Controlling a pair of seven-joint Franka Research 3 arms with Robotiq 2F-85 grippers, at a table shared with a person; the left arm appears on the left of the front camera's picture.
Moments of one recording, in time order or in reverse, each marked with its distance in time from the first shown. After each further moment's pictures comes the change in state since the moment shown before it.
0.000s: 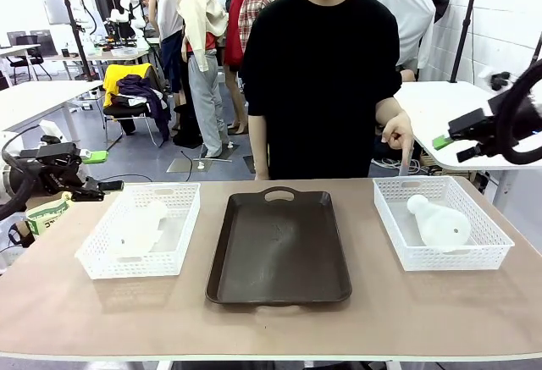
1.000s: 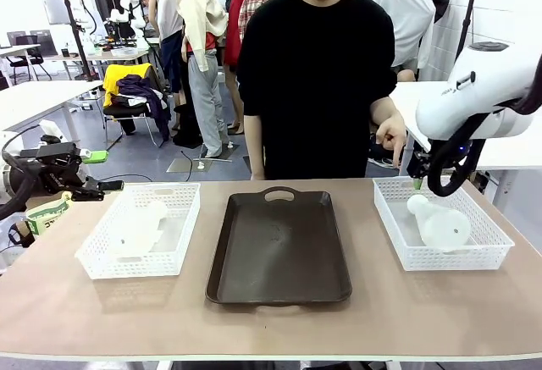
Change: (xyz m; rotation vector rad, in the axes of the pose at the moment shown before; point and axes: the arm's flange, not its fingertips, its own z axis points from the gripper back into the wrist) left arm 0.001 0.000 0.000 0.001 0.001 -0.001; right arm 0.053 -0.029 -0.144 -0.625 0.337 -0.053
